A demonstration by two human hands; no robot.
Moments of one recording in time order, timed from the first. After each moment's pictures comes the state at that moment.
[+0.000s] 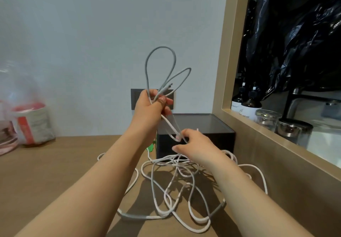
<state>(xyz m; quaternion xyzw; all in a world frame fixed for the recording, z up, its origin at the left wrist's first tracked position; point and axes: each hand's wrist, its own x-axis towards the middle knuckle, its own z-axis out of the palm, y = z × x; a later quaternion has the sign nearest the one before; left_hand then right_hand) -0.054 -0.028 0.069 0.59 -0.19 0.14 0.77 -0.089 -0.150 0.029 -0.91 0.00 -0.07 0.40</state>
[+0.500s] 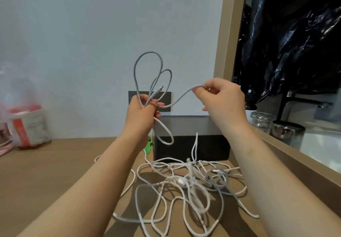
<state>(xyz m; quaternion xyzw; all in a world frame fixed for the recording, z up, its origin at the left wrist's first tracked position) -0.053 -0.020 0.067 0.62 -0.12 0.15 0.76 -0.102 -0.169 0.103 -0.78 -0.04 -0.45 0.42</state>
